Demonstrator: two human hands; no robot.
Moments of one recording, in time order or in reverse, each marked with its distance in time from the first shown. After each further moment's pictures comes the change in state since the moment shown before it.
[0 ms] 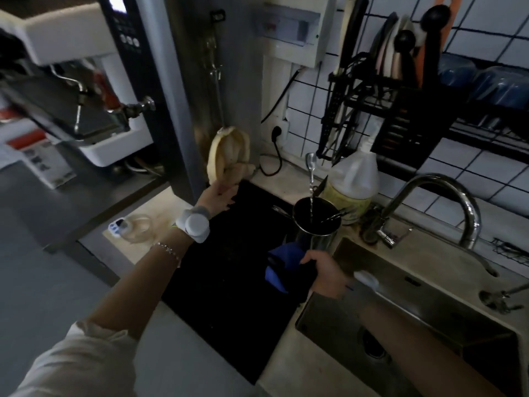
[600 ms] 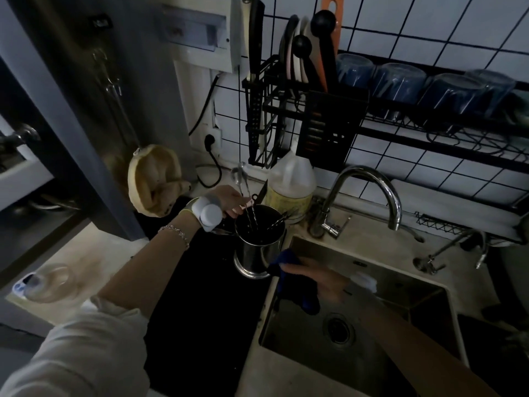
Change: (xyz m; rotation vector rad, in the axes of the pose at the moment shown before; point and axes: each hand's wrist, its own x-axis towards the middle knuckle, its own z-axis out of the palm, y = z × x) left_hand 0.049 0.101 0.126 0.495 -0.590 -0.061; right_hand -0.052 -0.021 -0.068 -0.294 0.015 -0.220
